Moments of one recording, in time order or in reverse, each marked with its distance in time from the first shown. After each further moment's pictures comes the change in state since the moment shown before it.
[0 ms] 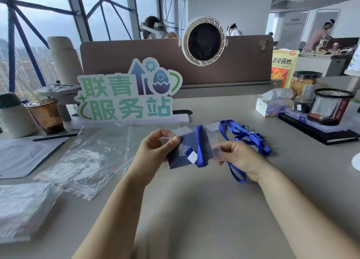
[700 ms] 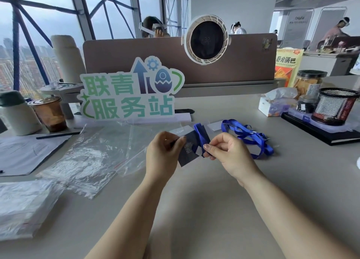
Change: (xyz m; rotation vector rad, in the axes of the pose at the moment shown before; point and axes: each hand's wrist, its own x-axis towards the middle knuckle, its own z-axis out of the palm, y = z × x) left_hand 0.006 -0.020 0.024 0.477 0.445 0.122; right_hand -0.001 -0.005 0.034 0.007 0.269 -0.182
